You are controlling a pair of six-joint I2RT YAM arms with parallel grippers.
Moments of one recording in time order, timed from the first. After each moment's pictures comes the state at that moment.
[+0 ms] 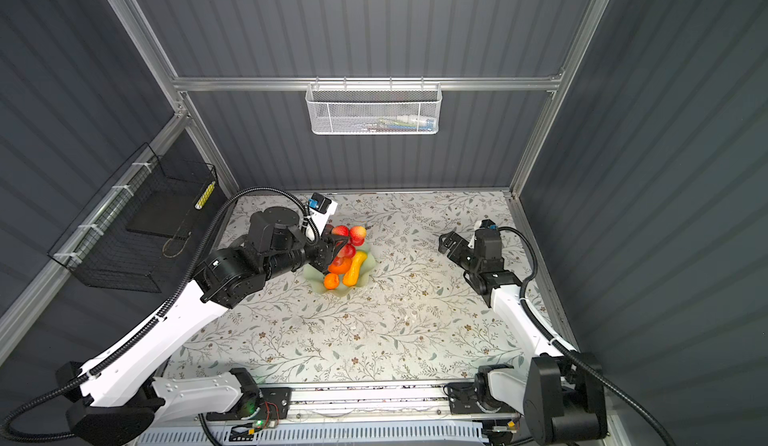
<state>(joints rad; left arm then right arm) -0.81 1.20 1.41 -0.71 -0.09 -0.09 0.08 1.18 0.71 -0.08 -0.18 0.68</state>
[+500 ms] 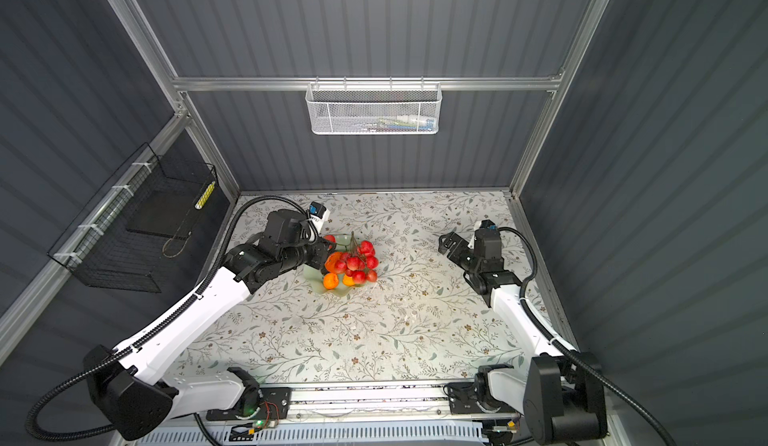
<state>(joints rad) -0.61 1.28 1.21 -0.62 -0.02 -0.08 0.08 1.18 0.71 -0.09 -0.18 0.68</state>
